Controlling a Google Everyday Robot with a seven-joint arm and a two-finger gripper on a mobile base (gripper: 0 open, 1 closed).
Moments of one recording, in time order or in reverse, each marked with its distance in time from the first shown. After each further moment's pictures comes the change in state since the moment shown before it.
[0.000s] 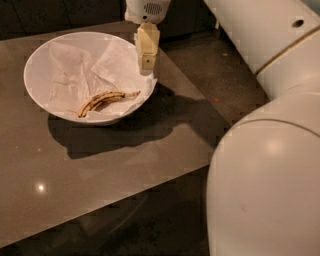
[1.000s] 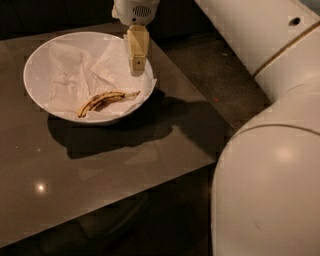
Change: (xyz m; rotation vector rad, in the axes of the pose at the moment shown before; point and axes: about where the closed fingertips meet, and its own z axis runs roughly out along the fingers) arm -0.028 -0.007 0.007 0.047 -0.022 -0.083
